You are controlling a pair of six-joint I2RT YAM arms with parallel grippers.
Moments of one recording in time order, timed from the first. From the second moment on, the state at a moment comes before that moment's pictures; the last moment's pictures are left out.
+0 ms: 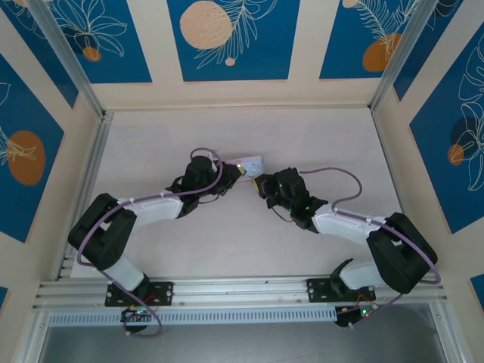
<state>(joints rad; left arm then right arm) -0.63 1.60 0.80 0.43 0.23 -1.28 0.66 1.36 0.59 0.32 -0.01 1.66</state>
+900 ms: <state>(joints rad) -0.63 1.59 0.79 0.43 0.21 -1.28 0.66 1.42 0.64 0.36 0.00 1.66</state>
